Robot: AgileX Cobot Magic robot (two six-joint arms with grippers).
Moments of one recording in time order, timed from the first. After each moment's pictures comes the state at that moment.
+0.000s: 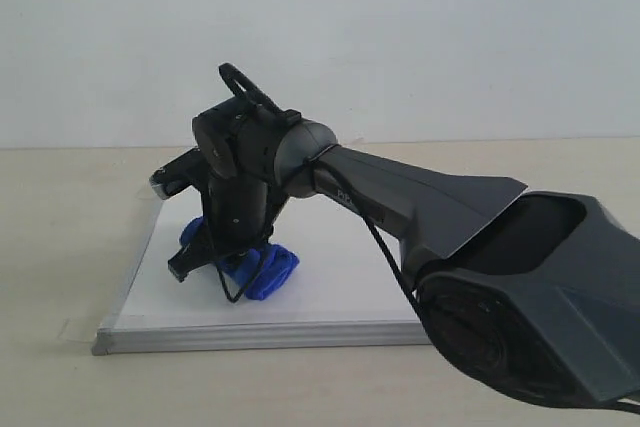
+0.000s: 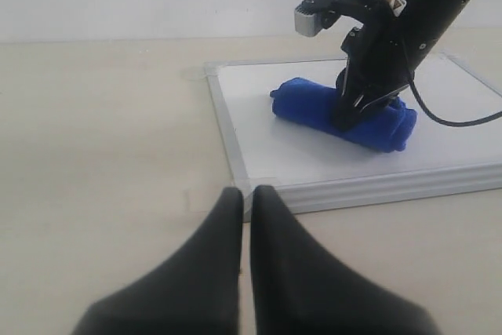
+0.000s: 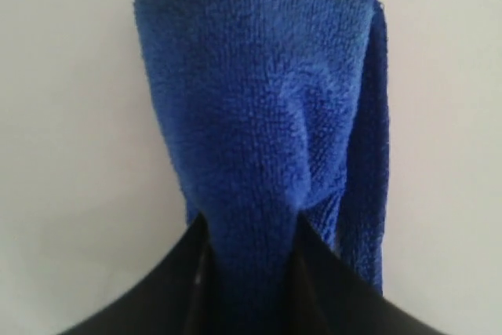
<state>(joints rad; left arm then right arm) -0.04 0.00 0.00 -0.03 0.34 -0.01 0.78 2.64 -2.43 -0.07 1.11 -0.05</state>
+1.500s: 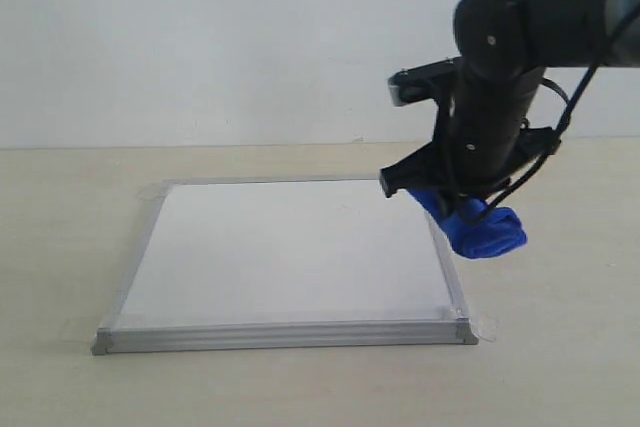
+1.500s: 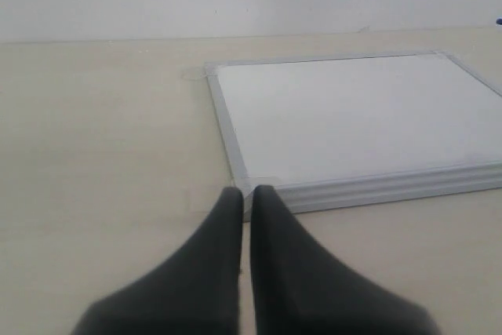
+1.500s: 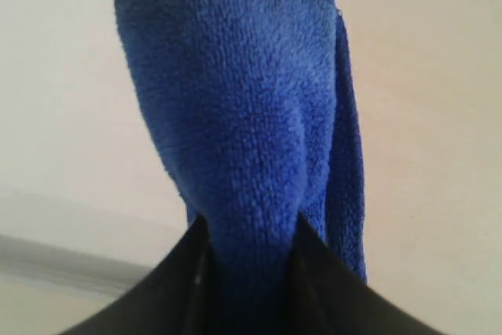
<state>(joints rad) -0.04 0.00 0.00 -0.03 0.34 -0.01 0.45 1.87 -1.44 -0.19 0.90 0.26</state>
